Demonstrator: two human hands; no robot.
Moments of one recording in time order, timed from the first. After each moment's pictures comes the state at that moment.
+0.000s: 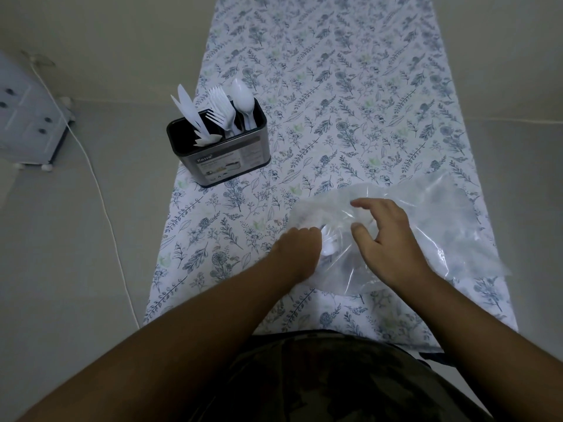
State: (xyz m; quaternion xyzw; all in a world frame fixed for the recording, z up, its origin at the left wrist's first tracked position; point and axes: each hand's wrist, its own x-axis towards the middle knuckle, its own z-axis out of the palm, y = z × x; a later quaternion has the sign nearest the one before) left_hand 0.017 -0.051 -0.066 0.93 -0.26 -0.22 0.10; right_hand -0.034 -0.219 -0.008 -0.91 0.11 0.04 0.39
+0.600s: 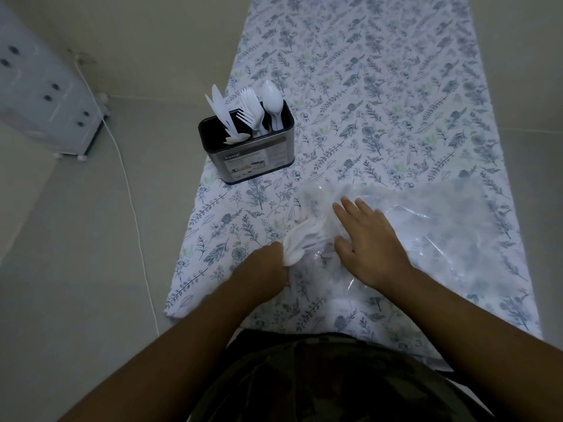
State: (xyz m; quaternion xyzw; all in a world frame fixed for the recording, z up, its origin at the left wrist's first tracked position) left_hand -0.012 0.040 -0.063 0.93 -0.09 -0.28 0.21; right_hand -0.013 -0.187 -0.036 -0.97 -0.07 0.14 0.19
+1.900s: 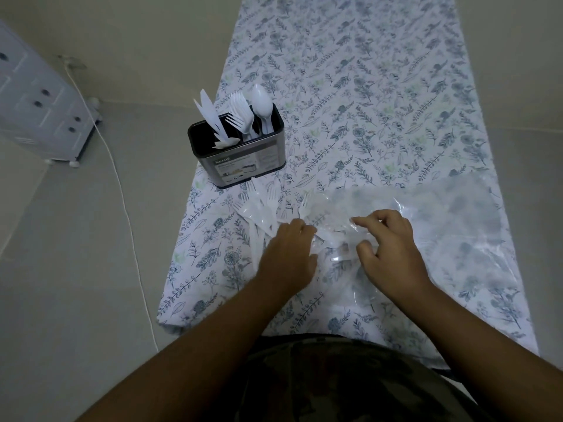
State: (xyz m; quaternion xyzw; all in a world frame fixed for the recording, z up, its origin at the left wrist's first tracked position) left_hand -0.002 -0.014 -0.060 0.95 -0.20 -0.08 0.22; right_hand -0.037 -0.210 -0.028 -0.94 0.07 0.01 0.33
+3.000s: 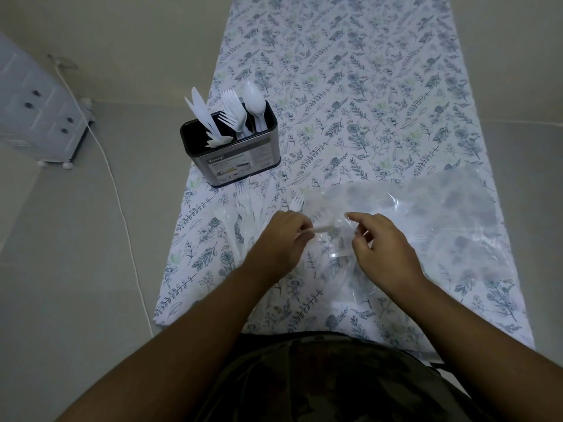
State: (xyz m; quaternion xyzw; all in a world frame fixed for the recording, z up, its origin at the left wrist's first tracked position) left_hand 0.017 -0.002 -0.060 0.90 -0.24 -0.03 0.37; right_hand -0.034 -0.209 -0.030 -0.92 0.12 0.06 0.36
